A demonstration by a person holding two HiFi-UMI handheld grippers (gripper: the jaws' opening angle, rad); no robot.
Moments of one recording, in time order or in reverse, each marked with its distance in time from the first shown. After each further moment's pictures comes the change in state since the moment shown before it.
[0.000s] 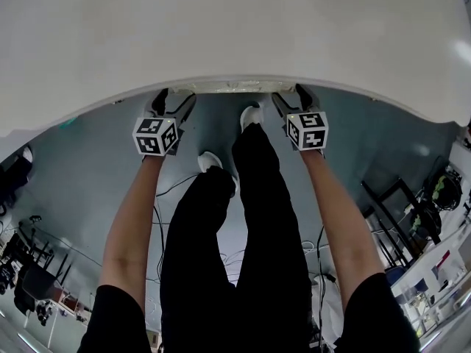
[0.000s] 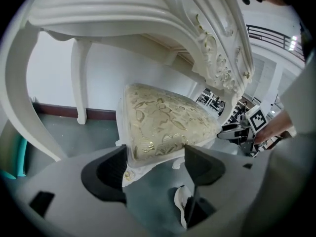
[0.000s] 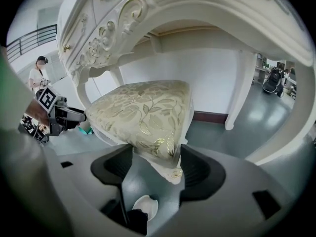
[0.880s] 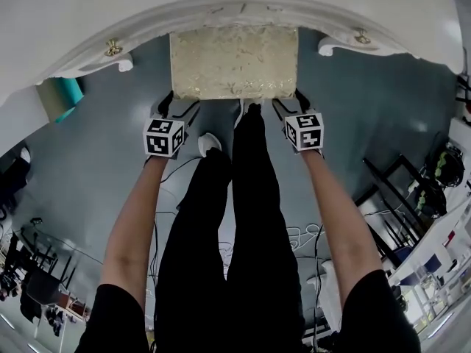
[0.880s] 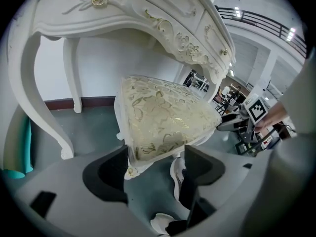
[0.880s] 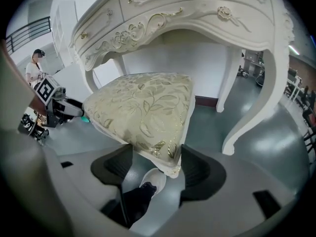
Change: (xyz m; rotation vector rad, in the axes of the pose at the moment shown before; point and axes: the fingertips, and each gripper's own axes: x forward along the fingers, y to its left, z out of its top) left arm -0.049 -0.039 -0.081 0.086 0.167 -0.037; right arm -0.060 0.041 -0.091 0.016 0.115 -0.049
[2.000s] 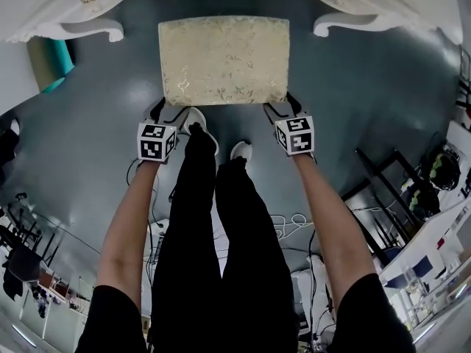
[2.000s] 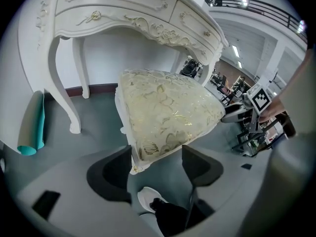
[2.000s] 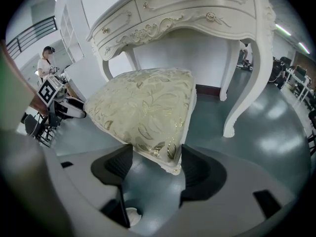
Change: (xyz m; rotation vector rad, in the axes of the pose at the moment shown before) left arm -0.043 -0.072 -0.116 -0.033 0.106 0.084; right arm -0.054 0.024 -0.100 -0.043 0.089 0.084
